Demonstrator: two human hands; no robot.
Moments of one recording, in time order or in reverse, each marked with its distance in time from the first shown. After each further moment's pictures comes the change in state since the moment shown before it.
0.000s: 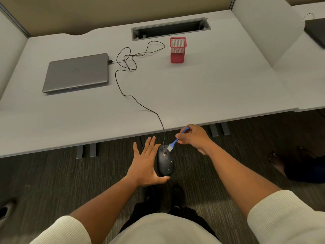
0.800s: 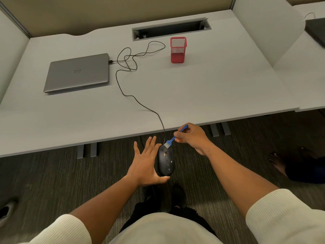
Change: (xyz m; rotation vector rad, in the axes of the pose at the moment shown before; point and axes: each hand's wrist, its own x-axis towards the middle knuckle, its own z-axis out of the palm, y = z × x) left_hand 0.000 0.001 0.001 0.003 0.019 0.012; right_hand -0.003 -0.001 0.008 0.096 0.005 -0.037
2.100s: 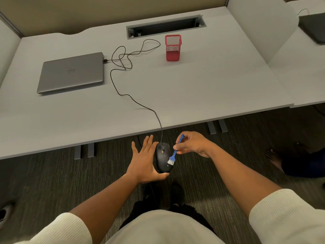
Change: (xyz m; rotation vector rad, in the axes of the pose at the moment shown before) left_hand 0.009 0.002 0.007 -0.068 -0.015 -0.031; right_hand -0.010 0.012 -0.023 -0.143 -0.246 0.121
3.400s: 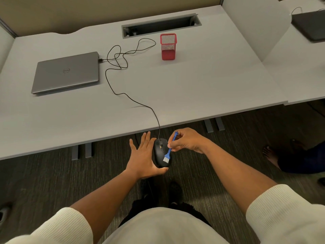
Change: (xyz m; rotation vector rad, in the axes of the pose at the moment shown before) left_hand 0.010 0.011 -0.007 -0.023 -0.007 -0.030; right_hand -0.004 -0.013 0.004 -0.136 -0.075 -0.084
